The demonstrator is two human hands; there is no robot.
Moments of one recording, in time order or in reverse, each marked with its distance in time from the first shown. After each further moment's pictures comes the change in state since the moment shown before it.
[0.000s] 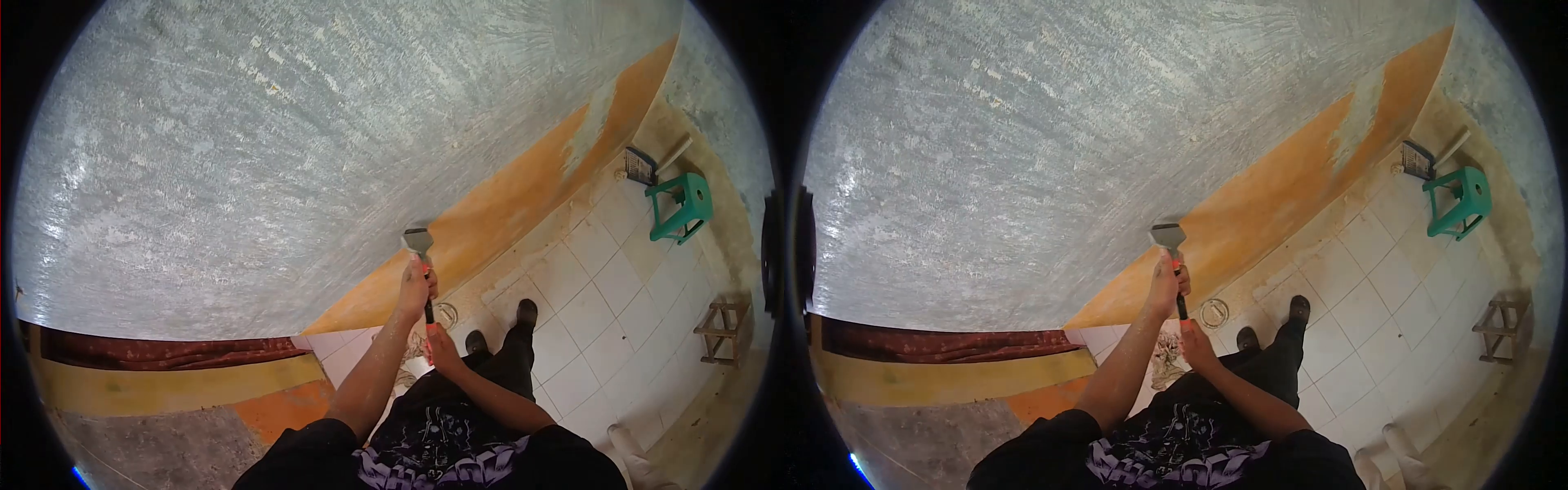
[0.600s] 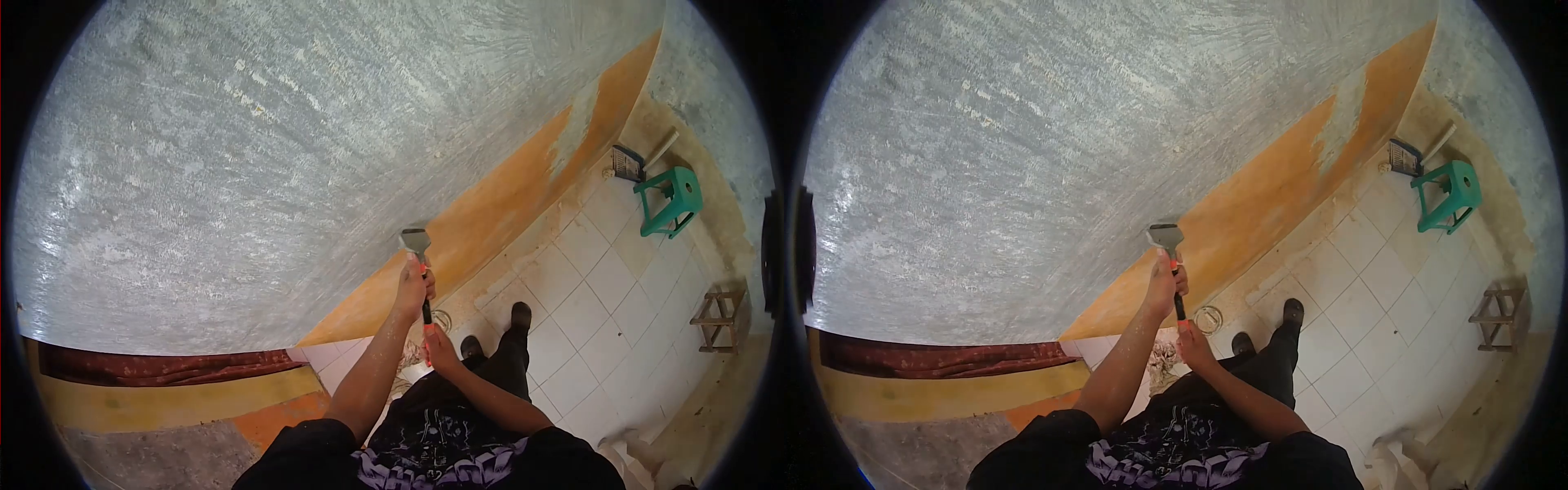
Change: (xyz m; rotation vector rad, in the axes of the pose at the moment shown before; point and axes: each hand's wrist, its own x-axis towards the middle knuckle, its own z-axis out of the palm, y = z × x) left_hand 0.014 0.005 0.015 0.036 -0.033 -0.004; right_hand 0.004 -0.019 -0.005 0.009 0.016 -0.031
